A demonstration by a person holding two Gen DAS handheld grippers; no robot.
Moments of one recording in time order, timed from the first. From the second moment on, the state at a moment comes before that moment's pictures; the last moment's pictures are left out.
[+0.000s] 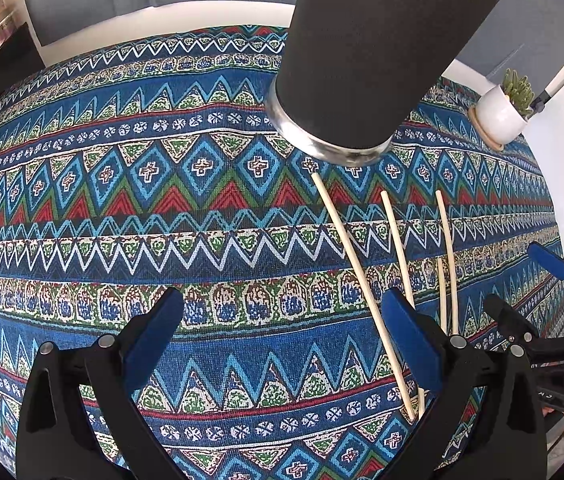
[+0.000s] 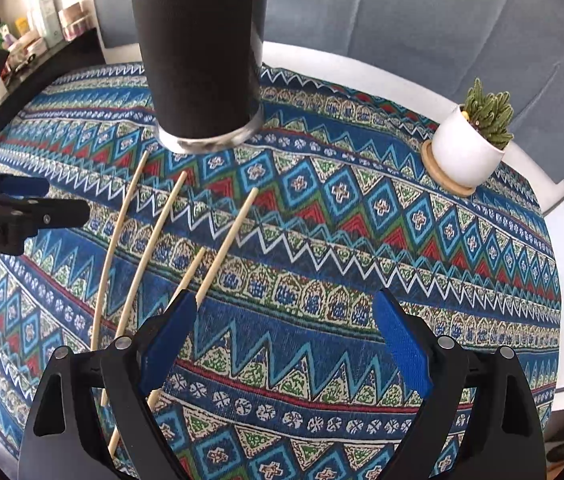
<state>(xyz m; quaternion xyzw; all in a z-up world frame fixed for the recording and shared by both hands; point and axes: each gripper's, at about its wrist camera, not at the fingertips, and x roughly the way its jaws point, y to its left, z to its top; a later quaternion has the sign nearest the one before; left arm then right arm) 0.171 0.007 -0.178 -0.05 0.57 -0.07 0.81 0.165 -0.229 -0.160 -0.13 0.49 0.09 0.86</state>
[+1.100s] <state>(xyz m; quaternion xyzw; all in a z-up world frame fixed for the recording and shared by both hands) 0.228 -0.074 -0.219 0.05 0.64 -0.05 0.77 0.190 -0.223 -0.197 -0.06 0.55 0.08 0.83</state>
